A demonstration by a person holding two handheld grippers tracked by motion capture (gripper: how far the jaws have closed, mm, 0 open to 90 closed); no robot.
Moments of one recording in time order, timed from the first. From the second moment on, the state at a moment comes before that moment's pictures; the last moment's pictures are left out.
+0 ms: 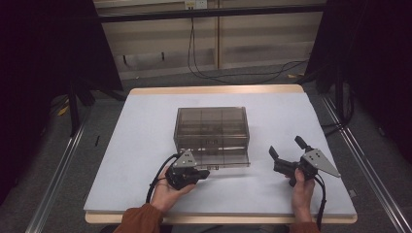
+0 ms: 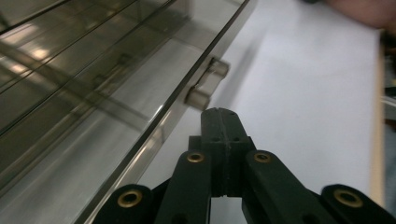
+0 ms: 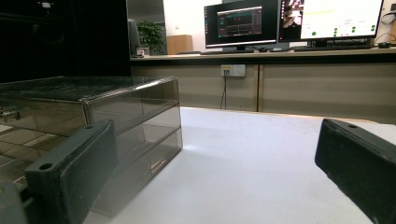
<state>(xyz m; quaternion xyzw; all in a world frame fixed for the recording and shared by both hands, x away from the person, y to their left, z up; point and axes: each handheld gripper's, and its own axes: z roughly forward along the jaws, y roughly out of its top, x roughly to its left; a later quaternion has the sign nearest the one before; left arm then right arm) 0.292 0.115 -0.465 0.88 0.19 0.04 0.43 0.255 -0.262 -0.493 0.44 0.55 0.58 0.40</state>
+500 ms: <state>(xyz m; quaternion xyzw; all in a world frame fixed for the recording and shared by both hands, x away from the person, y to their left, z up) 0.295 0.117 -0.466 0.88 0.21 0.04 0.44 0.255 -0.262 -0.493 0.44 0.55 0.58 0.40</state>
